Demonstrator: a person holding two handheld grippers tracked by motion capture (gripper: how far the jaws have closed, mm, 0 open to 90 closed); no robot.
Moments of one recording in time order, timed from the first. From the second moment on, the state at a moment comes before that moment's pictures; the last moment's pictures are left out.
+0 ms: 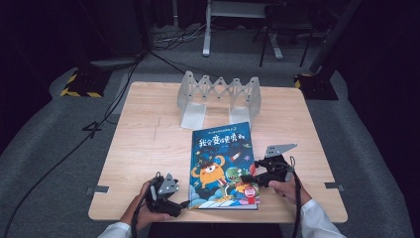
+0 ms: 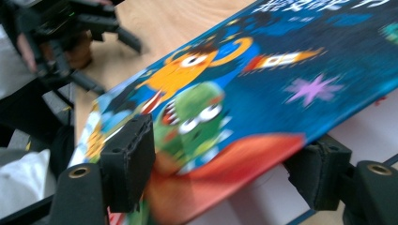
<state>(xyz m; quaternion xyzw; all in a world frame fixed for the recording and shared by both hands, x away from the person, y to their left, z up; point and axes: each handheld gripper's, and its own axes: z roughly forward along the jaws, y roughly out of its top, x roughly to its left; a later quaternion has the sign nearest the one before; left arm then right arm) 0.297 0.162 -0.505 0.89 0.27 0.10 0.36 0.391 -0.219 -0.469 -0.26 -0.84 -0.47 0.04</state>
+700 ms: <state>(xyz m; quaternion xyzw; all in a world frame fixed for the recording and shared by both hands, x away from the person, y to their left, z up) 0.297 0.162 -0.505 0.89 0.27 0.10 0.36 0.397 -0.212 -0.461 -0.23 -0.82 -0.53 0.03</state>
